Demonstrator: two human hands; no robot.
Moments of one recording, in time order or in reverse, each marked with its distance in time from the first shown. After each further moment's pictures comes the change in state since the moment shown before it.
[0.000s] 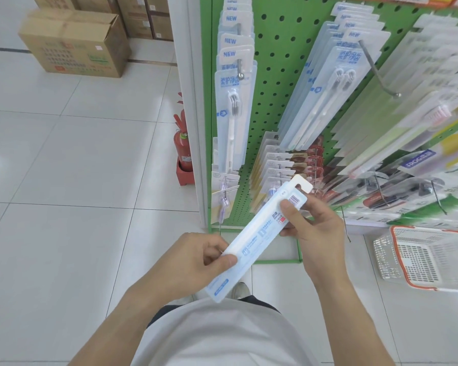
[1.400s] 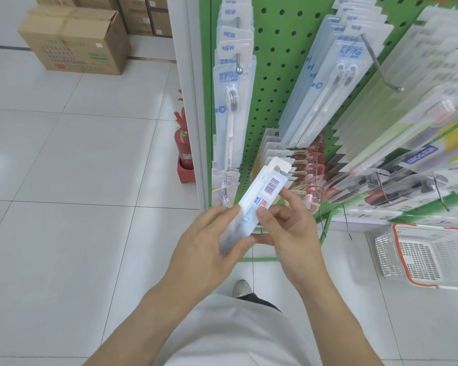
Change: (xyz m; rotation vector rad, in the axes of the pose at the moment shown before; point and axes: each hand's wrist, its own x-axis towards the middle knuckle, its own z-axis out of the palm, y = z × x) left_hand 0.006 0.018 0.025 0.324 0.474 0.308; right_hand -0.020 -0.002 0.028 0.134 -0.232 0.054
